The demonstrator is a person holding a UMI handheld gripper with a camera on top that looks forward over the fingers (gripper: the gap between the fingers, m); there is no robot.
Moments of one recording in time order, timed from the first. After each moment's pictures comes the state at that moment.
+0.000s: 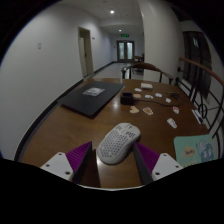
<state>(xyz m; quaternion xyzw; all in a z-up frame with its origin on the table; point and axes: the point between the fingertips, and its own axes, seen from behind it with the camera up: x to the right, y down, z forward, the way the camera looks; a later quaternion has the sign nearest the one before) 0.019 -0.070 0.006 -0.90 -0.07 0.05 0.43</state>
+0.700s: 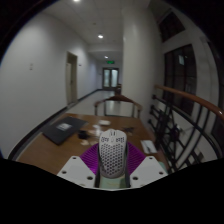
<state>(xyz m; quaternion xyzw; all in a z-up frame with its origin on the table) 0.190 -0.054 0.147 -0.82 -0.02 -0.02 0.57</state>
